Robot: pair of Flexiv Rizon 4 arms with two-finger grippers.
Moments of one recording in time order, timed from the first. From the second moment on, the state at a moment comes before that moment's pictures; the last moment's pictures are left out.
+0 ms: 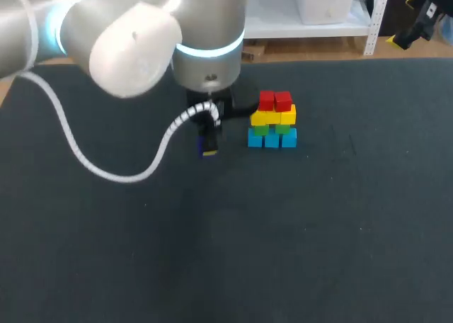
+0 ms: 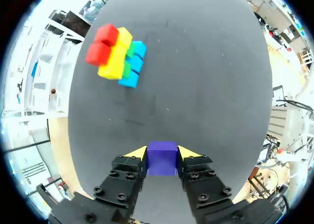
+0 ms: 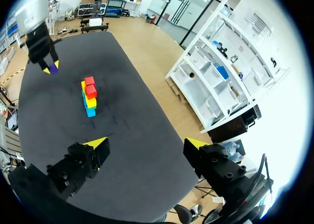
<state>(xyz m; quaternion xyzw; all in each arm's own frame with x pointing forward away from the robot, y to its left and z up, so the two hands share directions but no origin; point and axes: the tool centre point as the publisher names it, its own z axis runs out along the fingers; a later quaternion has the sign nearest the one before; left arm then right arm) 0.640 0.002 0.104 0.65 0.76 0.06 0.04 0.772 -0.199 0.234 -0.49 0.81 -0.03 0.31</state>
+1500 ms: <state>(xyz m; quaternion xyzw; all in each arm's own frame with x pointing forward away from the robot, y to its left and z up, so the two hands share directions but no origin) 0.734 -0.110 0.174 0.71 0.70 0.00 0.09 0.772 -0.199 0.234 -0.49 0.81 -0.03 0.31</state>
